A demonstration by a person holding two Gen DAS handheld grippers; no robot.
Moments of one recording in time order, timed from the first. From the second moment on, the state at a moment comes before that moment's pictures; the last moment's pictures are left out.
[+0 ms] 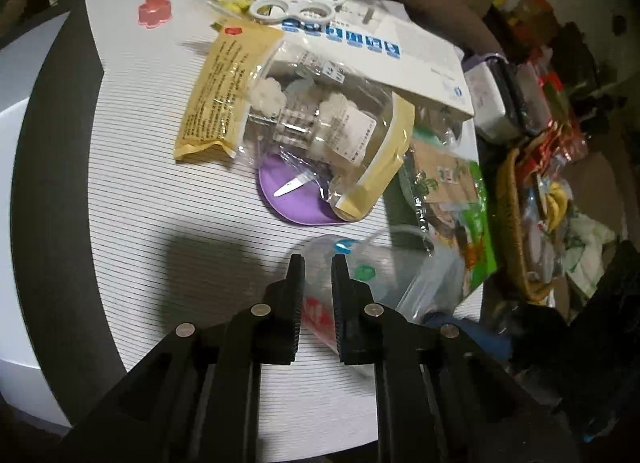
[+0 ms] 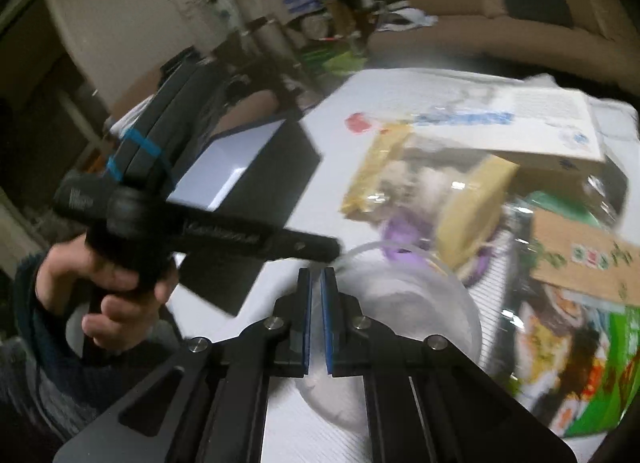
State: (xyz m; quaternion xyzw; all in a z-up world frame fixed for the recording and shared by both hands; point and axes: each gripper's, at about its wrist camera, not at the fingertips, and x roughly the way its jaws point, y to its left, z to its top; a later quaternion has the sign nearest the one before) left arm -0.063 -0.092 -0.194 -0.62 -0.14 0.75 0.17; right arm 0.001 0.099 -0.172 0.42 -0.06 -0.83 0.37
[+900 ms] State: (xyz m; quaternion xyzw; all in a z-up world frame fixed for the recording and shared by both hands) left arm -0.082 -0.124 -0.249 -0.64 -0.23 0.72 0.13; right arm -0.011 0.131 -0.181 0.44 0.00 -0.83 0.34
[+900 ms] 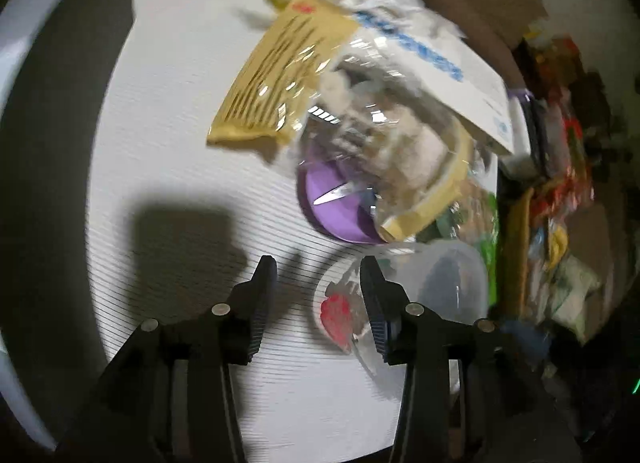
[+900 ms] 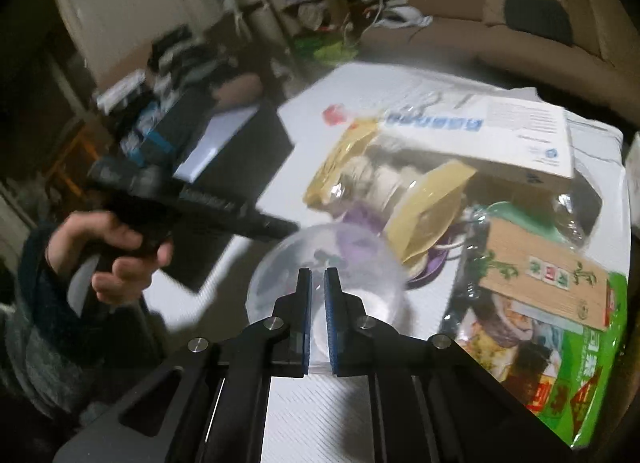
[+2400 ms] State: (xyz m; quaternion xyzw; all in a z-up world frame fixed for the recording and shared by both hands) left arm -0.062 -0.157 -0.275 -0.57 -0.56 0.57 0.21; right arm -0.004 0.120 -0.198 0.44 0.02 -0.83 0.35
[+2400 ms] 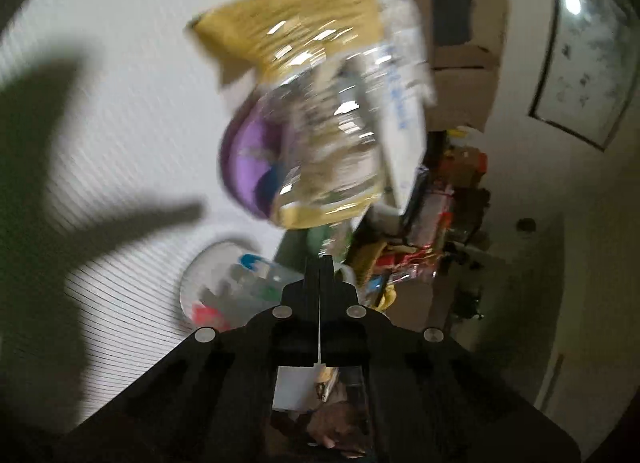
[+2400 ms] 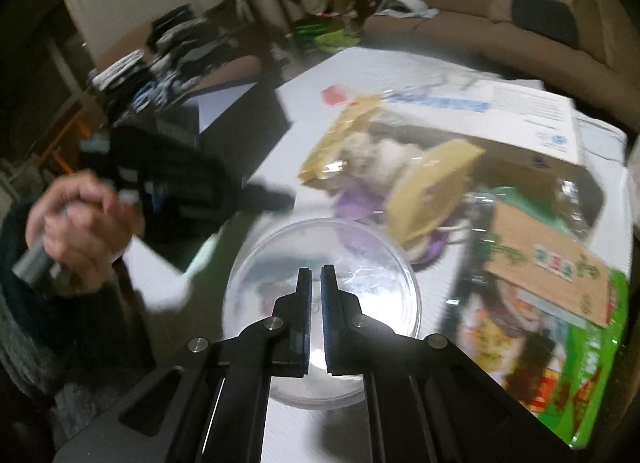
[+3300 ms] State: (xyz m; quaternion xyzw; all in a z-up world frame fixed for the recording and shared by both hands) left arm 0.024 -0.057 -0.160 -0.46 -0.04 0.88 0.15; right arm -0.005 0.280 -0.178 0.45 -0.07 -0.88 0.12
